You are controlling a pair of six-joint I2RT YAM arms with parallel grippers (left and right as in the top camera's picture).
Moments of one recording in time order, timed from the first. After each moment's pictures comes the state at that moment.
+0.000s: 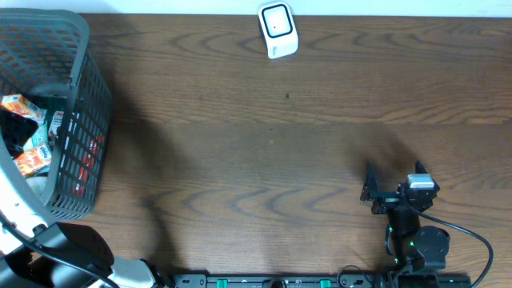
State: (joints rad) left arm 0.63 1.68 1.79 -1.46 -0.35 -0.55; right arm 0.01 0.01 0.01 -0.07 -0.03 0.02
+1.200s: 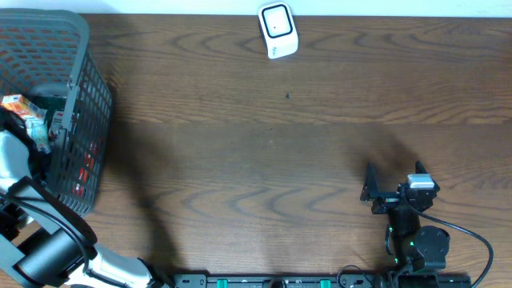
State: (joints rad) left arm 0.74 1.82 1.30 -0.95 -0.35 -0.11; right arm 0.01 0.01 0.01 -0.07 -0.03 0.02
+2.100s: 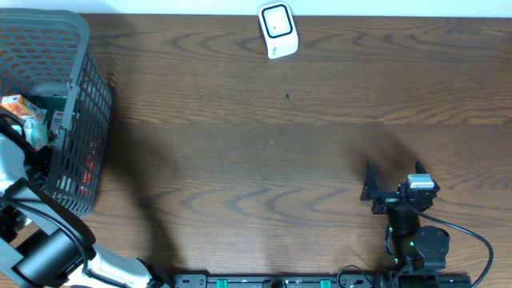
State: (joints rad) left arm 0.76 1.82 1.30 -0.96 -0.07 -0.11; right arm 0.01 0.01 0.01 -0.07 -0.03 0.02
